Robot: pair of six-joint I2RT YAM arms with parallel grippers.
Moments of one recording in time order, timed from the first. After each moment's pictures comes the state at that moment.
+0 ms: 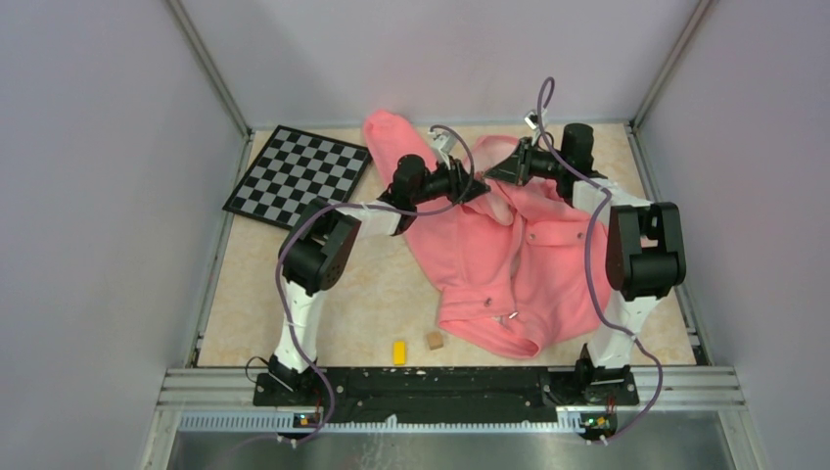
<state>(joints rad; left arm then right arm) -0.57 2.15 1.35 0.78 0.60 -0.59 0.09 1.88 1.23 0.32 -1.06 0.32</state>
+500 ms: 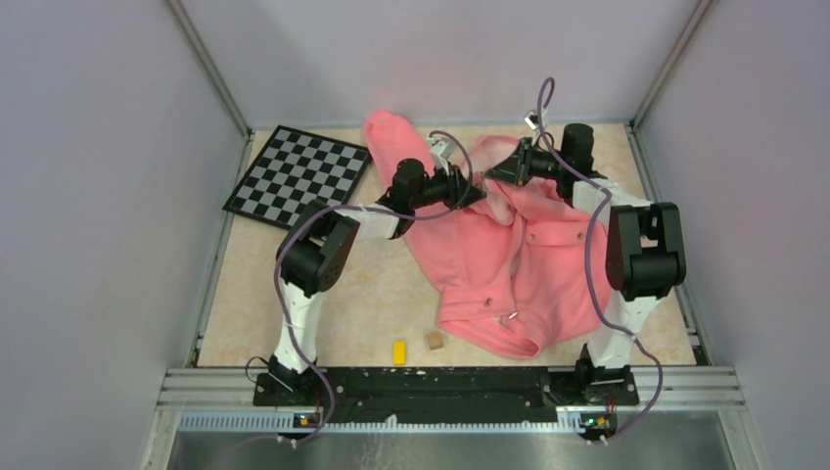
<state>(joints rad) -0.57 2.14 1.31 0.75 0.58 -0.56 0.09 1.88 1.23 0.33 -1.07 0.32</state>
